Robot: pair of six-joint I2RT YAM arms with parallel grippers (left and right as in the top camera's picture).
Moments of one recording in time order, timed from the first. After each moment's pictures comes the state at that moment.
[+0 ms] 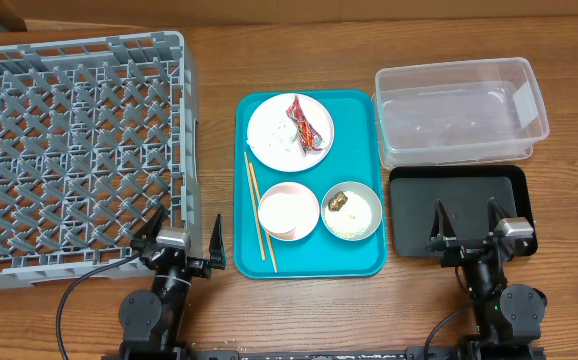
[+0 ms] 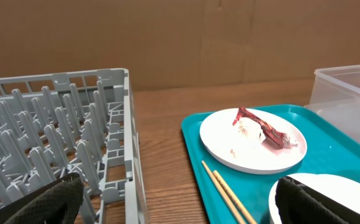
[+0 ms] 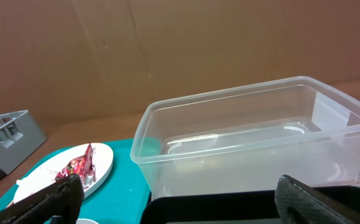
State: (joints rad) left arm -0.04 0.01 0.01 -0.07 0.12 0.00; right arm 0.03 0.01 0.02 -0.03 -0.08 0.20
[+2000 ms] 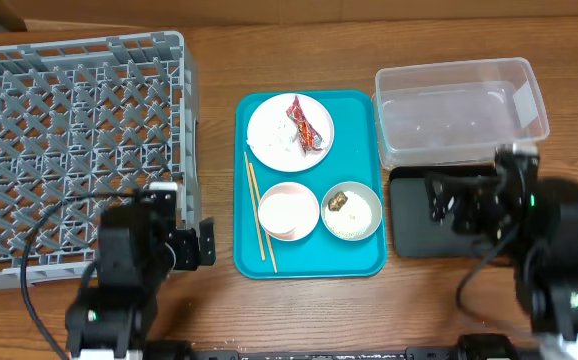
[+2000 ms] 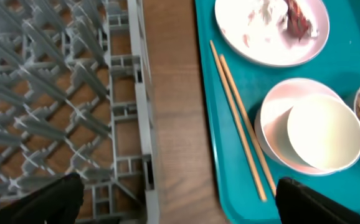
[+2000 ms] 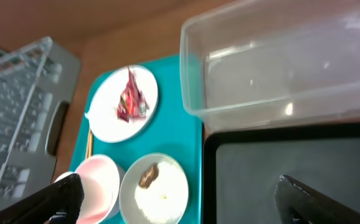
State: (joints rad) left arm -0.04 0.76 0.77 -0.88 0.08 -0.05; right arm 0.03 0.85 0.93 -0.76 -0.29 0.28
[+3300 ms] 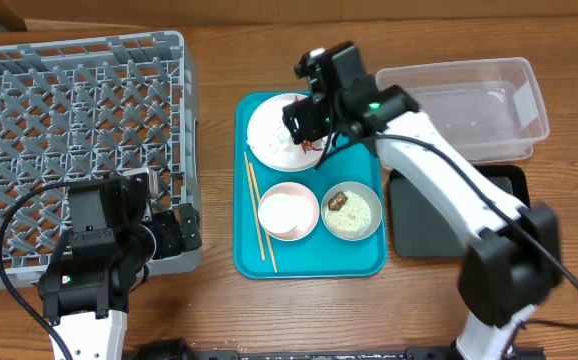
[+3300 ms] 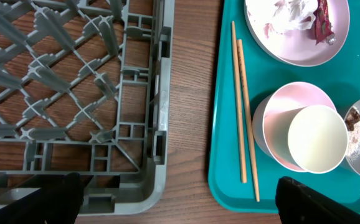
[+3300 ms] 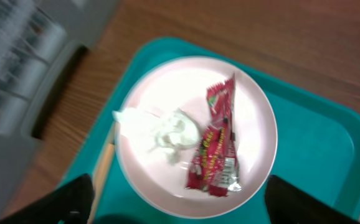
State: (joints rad) left arm 0.13 0.91 0.93 -1.04 0.18 -0.13; right arm 0.52 1.93 1.64 -0.64 -0.12 0.11
